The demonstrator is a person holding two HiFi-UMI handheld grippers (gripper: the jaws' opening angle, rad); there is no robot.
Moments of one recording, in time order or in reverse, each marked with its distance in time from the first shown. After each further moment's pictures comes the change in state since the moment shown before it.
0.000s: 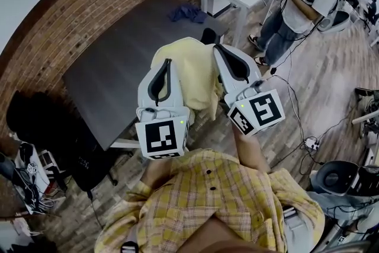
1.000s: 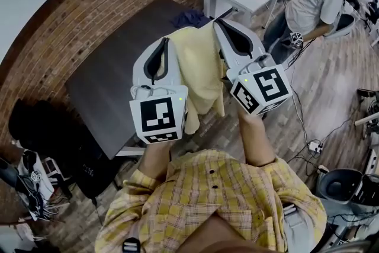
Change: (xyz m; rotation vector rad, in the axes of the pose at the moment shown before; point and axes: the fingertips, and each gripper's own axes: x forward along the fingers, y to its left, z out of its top) left arm 0.064 0.046 0.026 0.066 -0.008 -0.013; right arm 0.077 -0.025 0.031 -0.065 -0.049 0.006
